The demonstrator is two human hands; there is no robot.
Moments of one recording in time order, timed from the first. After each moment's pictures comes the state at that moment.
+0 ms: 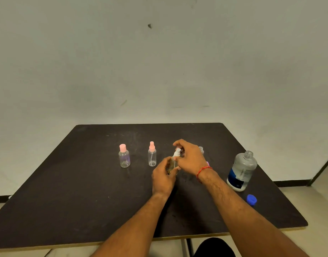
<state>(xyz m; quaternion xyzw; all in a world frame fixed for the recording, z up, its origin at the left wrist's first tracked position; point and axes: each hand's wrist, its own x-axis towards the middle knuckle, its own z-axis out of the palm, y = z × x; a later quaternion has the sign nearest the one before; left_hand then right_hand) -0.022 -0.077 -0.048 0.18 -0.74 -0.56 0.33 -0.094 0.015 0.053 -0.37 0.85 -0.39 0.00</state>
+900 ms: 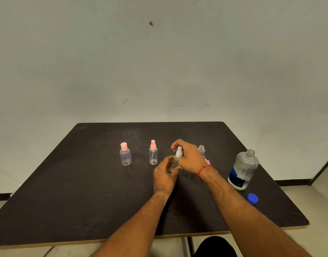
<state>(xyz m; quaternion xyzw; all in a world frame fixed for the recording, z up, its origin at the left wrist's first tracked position) -0.020 -0.077 -0.047 0.18 -0.73 -0.58 0.32 -0.095 0.013 0.052 -0.41 0.83 -0.37 0.04</state>
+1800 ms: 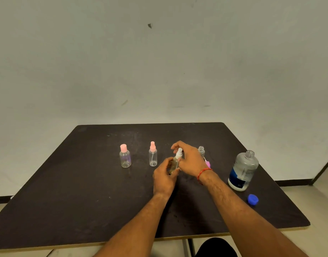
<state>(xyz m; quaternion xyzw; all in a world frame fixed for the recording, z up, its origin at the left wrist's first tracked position) -0.019 -0.076 -0.045 0.18 -0.73 -0.58 0.32 -0.096 0.014 0.045 -0.39 0.83 -0.39 0.03</state>
